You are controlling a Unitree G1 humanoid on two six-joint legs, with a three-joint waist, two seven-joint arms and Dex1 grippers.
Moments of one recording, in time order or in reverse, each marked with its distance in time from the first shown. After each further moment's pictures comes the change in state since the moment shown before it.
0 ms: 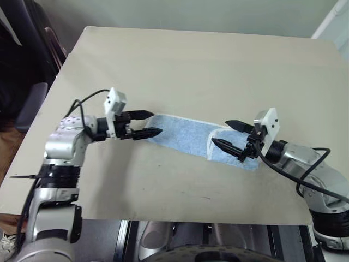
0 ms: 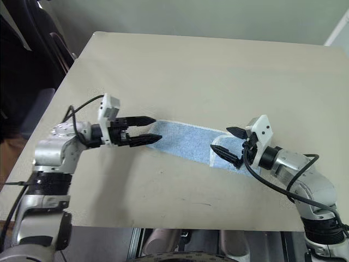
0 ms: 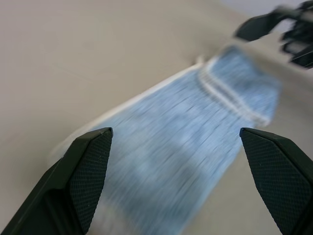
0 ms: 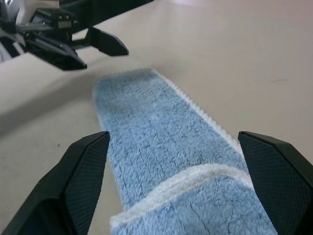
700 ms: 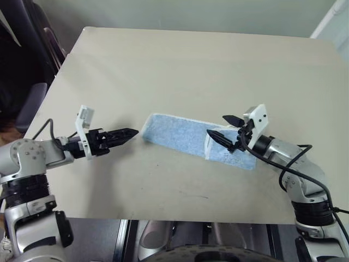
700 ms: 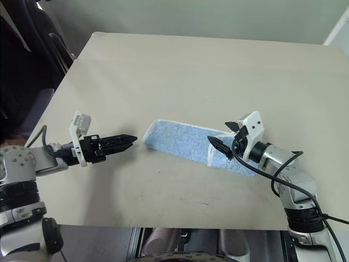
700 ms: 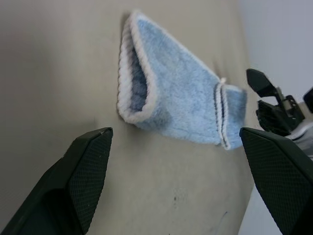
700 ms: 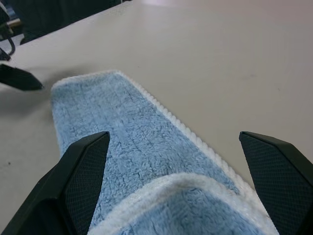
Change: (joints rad) left arm 0.067 -0.014 0.383 -0.052 -0.364 0.946 0.394; right arm -0.070 0.145 0.036 0.126 -0.132 -0.046 -0.093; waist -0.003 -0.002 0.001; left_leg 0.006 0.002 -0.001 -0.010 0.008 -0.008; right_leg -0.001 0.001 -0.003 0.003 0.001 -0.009
